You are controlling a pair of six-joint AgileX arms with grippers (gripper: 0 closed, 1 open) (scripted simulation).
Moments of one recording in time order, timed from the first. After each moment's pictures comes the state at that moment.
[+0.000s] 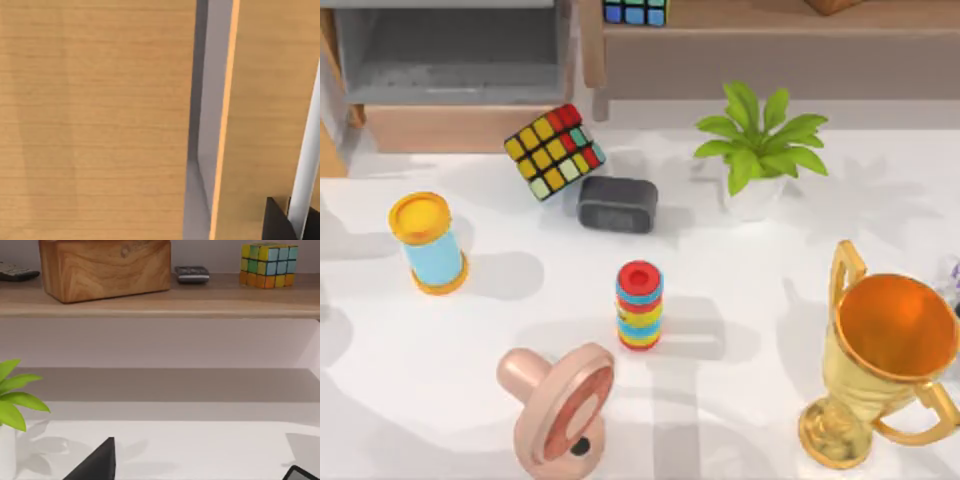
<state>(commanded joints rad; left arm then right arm) 0.48 2.21 0.93 1.26 0.52 1.58 0.00 0.00 0.00 0.00 0.00 0.00</state>
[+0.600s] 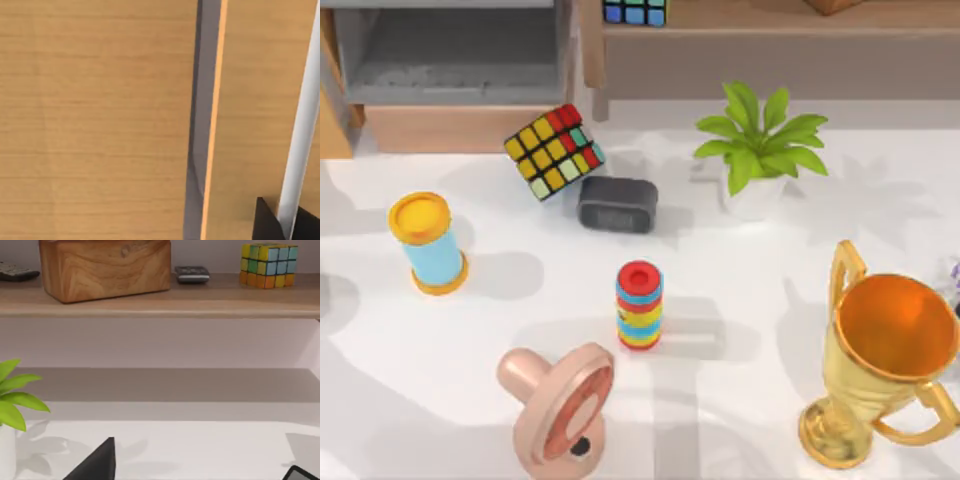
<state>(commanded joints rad) 0.44 2.27 1.05 1.18 0.48 1.57 0.00 0.00 0.00 0.00 0.00 0.00</state>
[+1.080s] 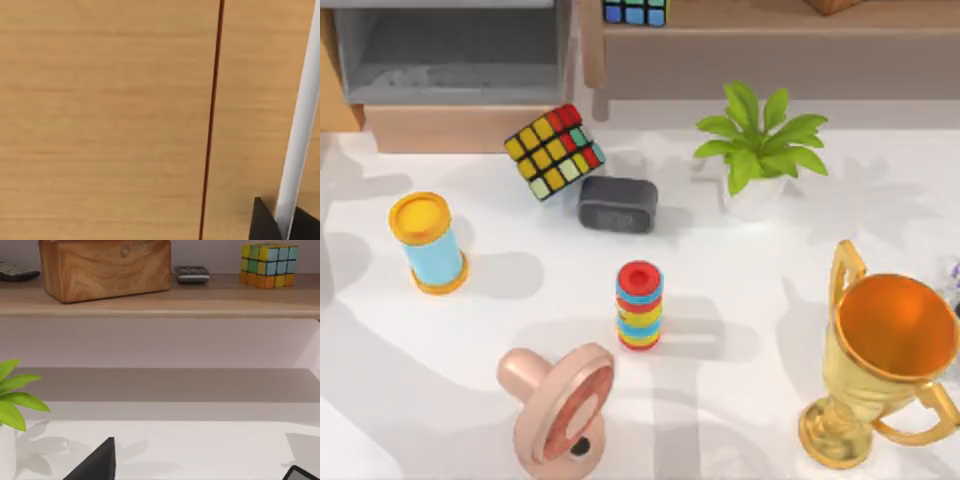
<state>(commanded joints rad) 0.39 2.36 1.25 1.07 0.43 1.57 0.00 0.00 0.00 0.00 0.00 0.00</state>
